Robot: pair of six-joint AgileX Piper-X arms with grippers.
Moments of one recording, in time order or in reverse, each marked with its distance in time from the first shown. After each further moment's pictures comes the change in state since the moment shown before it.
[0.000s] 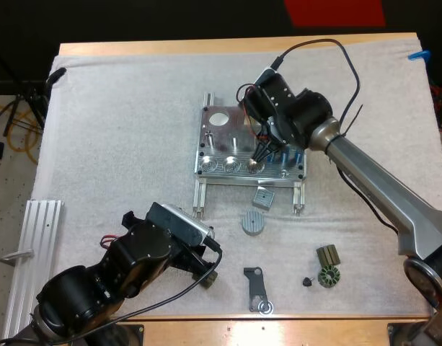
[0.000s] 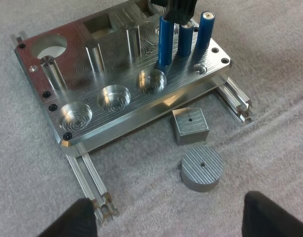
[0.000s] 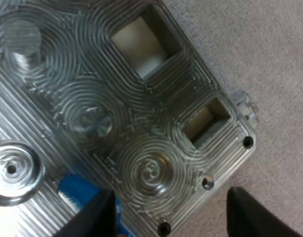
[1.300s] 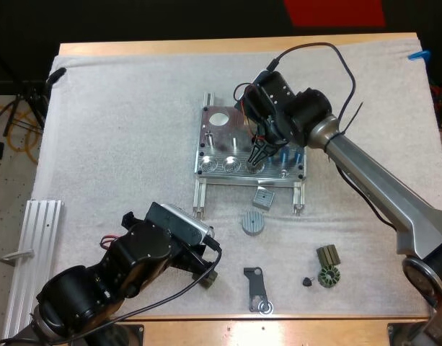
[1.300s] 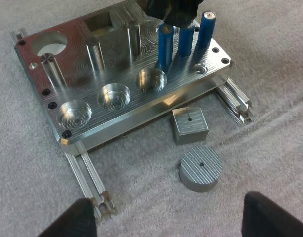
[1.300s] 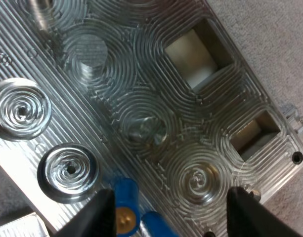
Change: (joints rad) left arm 0.000 0.000 0.000 0.002 0.000 -0.015; right arm 0.011 0.007 -0.029 0.038 -0.129 0.008
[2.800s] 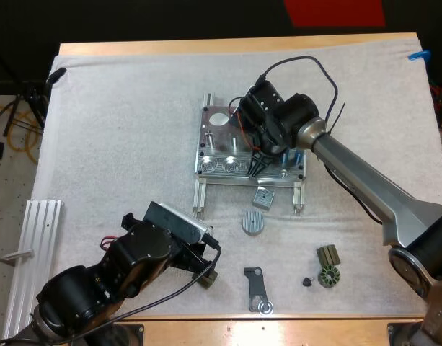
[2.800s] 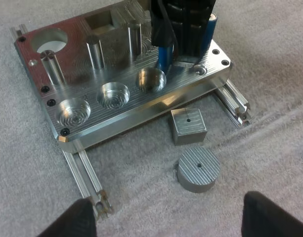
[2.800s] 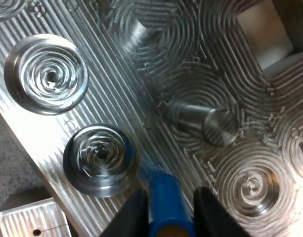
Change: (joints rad) left arm 0.000 0.000 0.000 0.002 0.000 -0.021; right arm 0.000 0.082 0.008 0.029 -0.059 -0.084
